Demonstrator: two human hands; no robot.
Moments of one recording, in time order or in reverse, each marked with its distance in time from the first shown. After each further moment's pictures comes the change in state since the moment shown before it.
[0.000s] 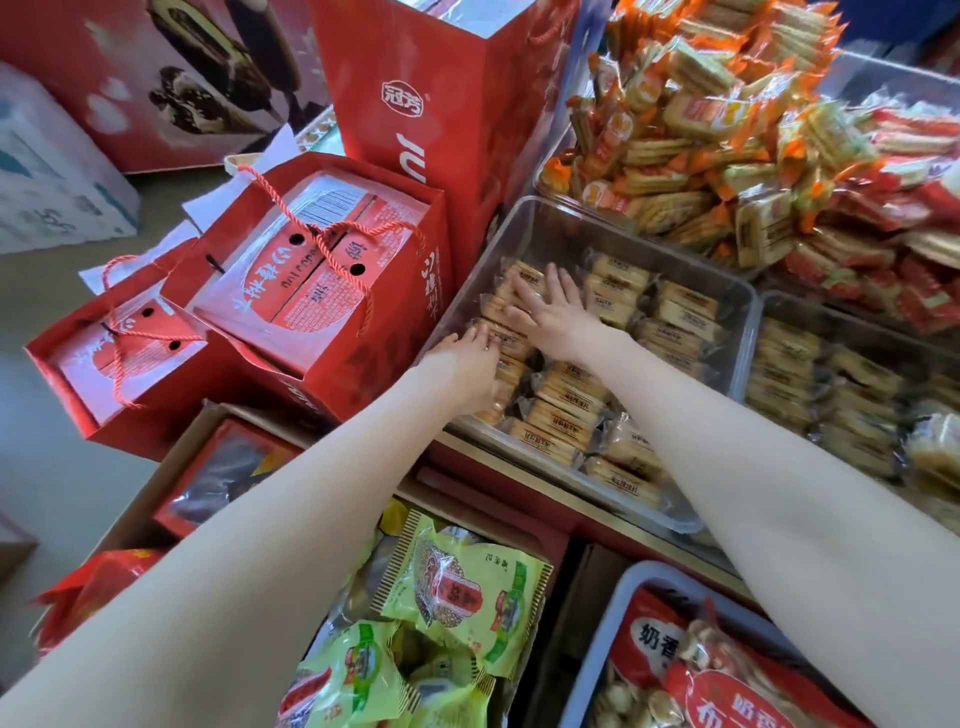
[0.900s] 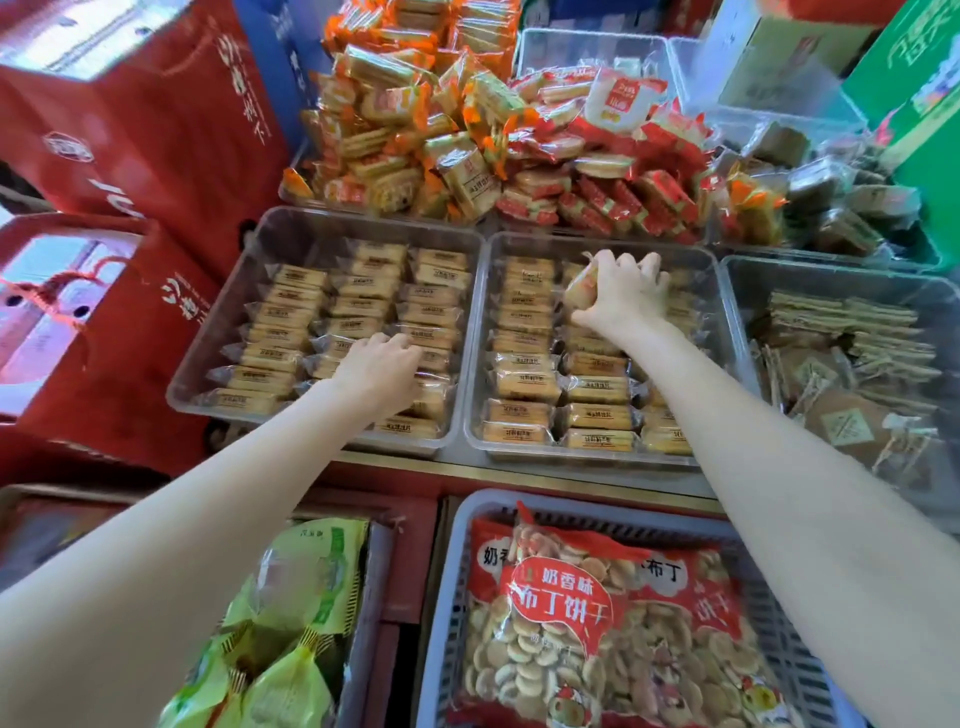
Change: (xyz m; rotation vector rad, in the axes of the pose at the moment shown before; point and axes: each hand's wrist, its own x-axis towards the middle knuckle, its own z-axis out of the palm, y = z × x) left_hand -0.002 0.166 -0.016 0.169 0.200 0.133; right_hand -0.203 0.226 -0.021 0.046 0.440 0.549
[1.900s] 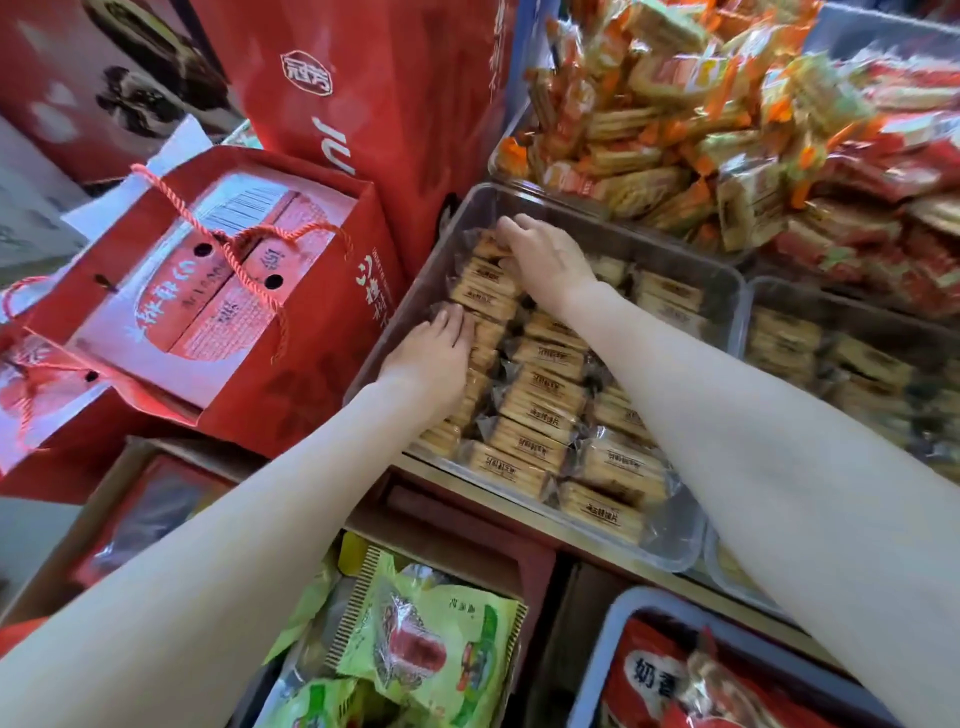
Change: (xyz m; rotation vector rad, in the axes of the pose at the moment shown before) left_hand 0.015 -0.159 0.059 -0.052 -0.080 -0.180; right_hand 0.101 -0.293 0.093 0.054 0.088 -0.774
